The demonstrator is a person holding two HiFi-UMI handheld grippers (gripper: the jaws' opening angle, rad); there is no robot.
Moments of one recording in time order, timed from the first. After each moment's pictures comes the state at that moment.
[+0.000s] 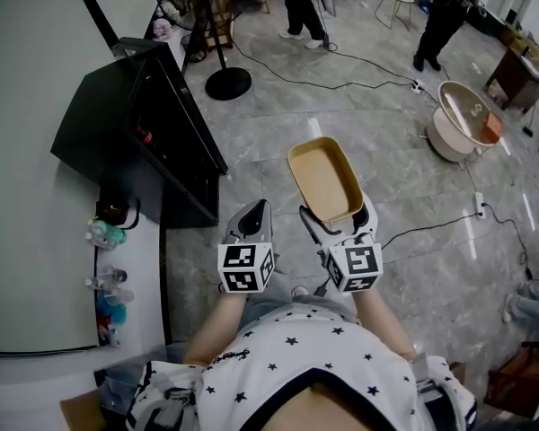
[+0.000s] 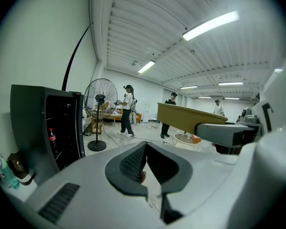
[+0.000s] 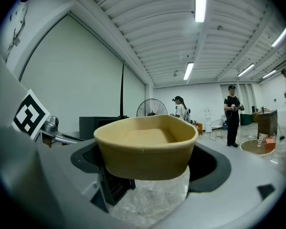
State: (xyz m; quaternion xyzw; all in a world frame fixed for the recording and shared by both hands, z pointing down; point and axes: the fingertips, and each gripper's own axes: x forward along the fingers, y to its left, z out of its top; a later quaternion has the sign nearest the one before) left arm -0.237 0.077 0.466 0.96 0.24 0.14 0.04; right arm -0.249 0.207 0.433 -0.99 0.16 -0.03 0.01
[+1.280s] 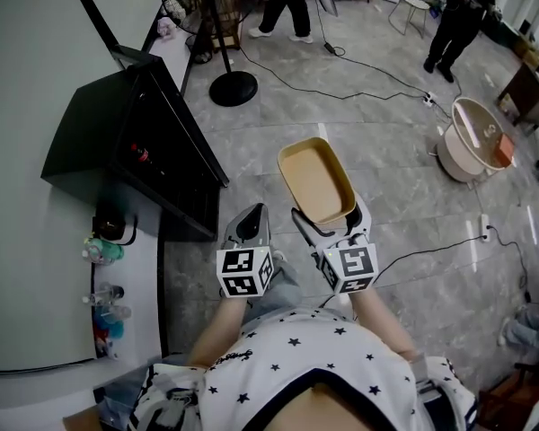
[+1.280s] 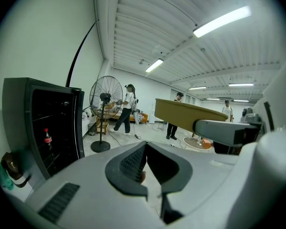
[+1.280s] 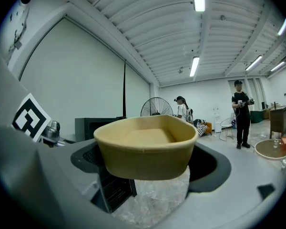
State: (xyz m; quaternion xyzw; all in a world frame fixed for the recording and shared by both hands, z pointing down) left arm -0.109 0.081 0.473 0.97 0.20 0.15 0.05; right arm -0.111 0.202 0.432 -0.98 0.20 -0.03 0.02
